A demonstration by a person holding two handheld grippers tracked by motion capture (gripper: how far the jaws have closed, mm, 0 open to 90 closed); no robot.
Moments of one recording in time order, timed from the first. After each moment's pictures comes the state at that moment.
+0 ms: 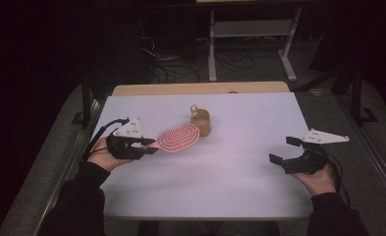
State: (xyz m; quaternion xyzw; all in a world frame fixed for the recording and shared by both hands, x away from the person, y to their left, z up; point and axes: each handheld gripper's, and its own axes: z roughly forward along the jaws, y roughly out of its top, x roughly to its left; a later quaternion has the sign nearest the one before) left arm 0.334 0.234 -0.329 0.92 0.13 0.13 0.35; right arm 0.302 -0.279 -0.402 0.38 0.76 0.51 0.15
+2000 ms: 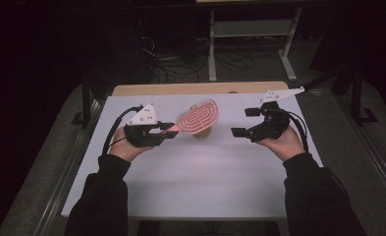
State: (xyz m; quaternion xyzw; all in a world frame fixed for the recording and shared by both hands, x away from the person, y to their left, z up) left arm 0.350 0.191 -0.315 0.87 0.13 0.16 0.44; right arm 0.364 -0.179 -0.311 0.30 0.80 0.52 0.05
